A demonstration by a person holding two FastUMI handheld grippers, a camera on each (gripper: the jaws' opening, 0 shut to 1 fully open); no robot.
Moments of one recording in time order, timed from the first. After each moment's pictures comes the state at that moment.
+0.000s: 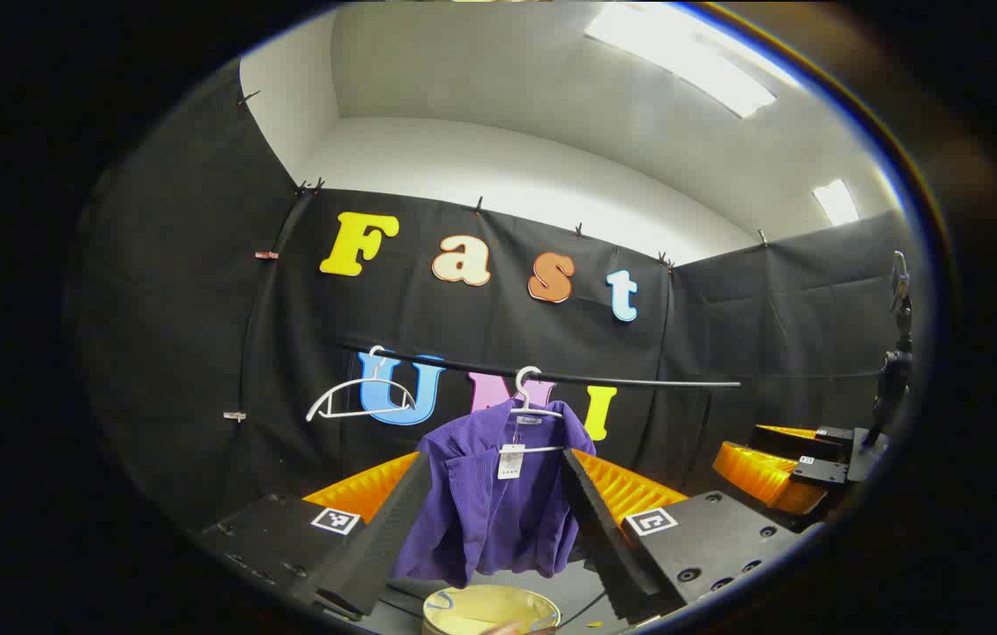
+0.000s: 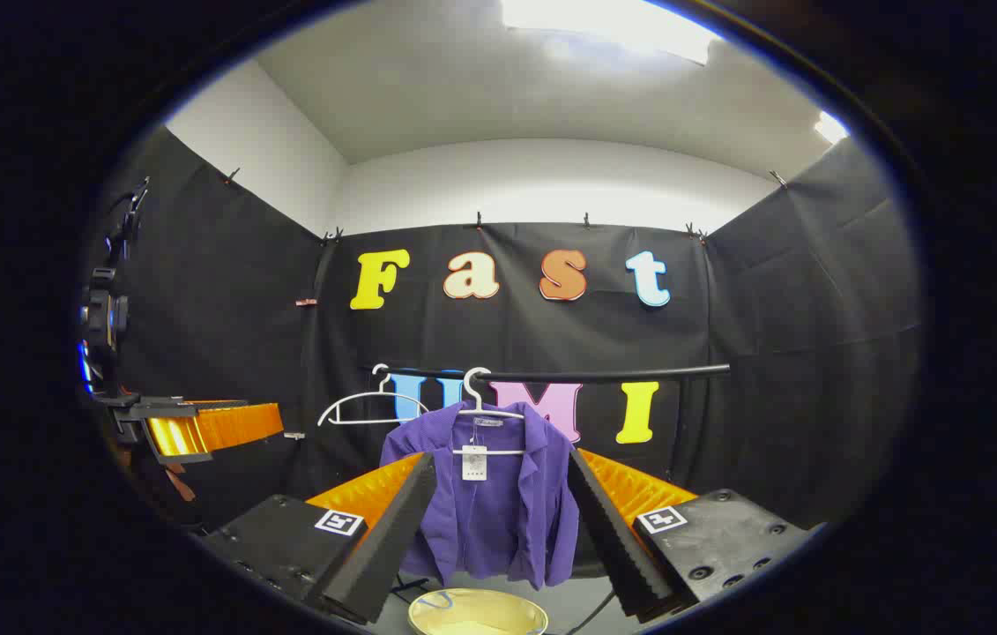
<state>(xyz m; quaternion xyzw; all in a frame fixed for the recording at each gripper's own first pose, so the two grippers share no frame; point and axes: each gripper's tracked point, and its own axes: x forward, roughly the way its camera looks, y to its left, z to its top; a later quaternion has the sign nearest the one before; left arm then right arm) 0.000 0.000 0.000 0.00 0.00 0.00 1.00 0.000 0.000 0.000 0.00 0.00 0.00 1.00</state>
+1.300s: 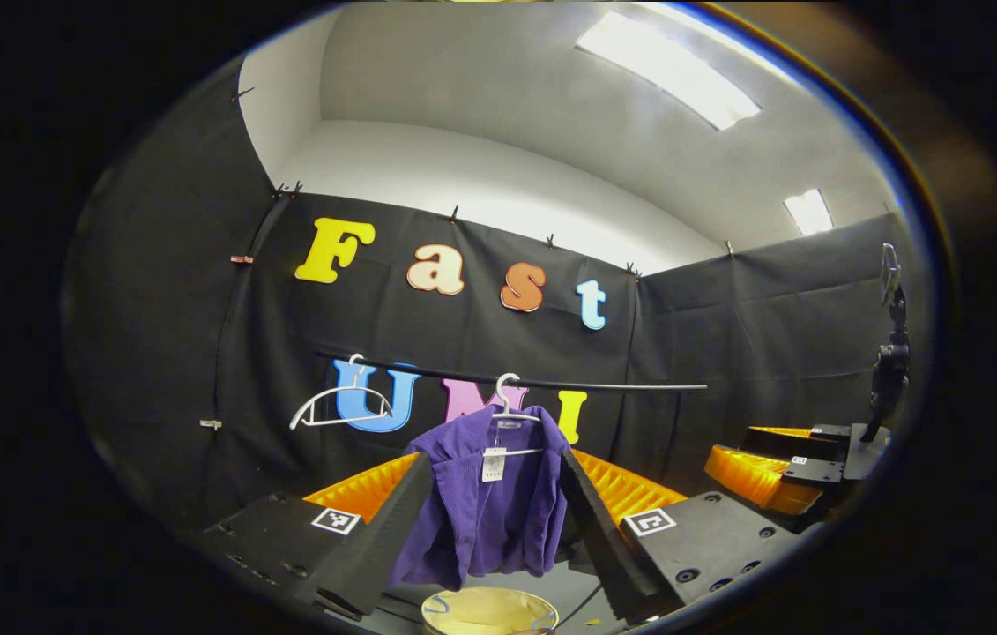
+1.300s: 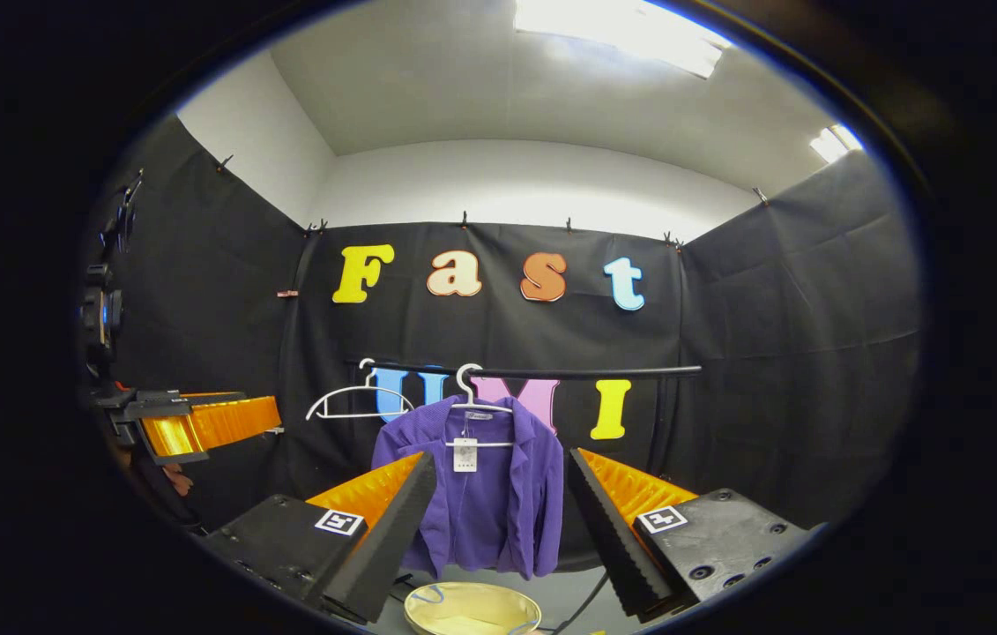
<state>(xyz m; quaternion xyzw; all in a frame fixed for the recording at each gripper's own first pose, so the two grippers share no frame) -0.026 0.014 0.011 0.00 -0.02 -0.07 1.00 -0.043 0.034 0.011 -0.03 0.00 -0.06 1.00</state>
